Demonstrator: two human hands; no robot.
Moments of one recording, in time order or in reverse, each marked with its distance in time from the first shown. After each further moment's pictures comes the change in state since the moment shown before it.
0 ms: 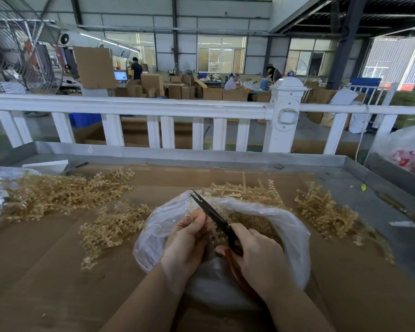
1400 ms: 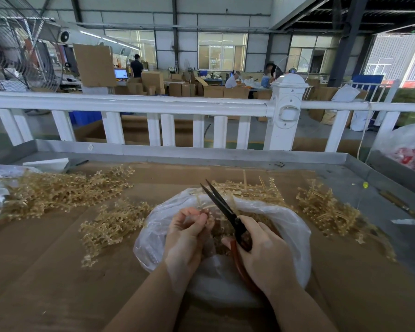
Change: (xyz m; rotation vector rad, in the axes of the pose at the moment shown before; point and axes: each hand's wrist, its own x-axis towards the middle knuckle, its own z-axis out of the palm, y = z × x) left_hand -0.010 -0.001 0.007 -0.017 0.076 0.141; right_hand -0.002 0.003 0.002 0.020 0.142 0.141
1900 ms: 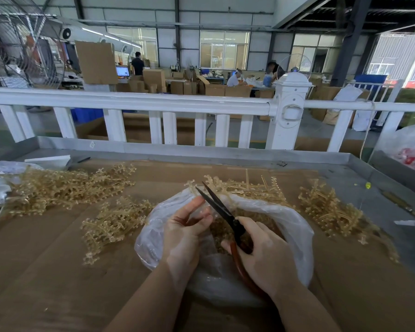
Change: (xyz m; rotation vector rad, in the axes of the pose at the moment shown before) left_hand -0.001 0.003 -0.003 0.139 -0.068 0.158; right_hand -0.001 0.002 -0.001 0.058 -0.069 -0.020
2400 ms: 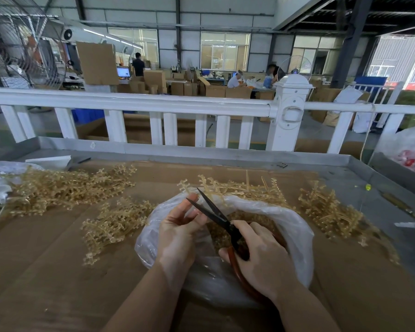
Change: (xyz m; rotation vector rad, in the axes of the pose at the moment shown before) left_hand 0.003 0.006 -0.004 -0.033 -0.032 0.034; right_hand -0.001 0.003 0.001 -0.043 -0.181 -0.013
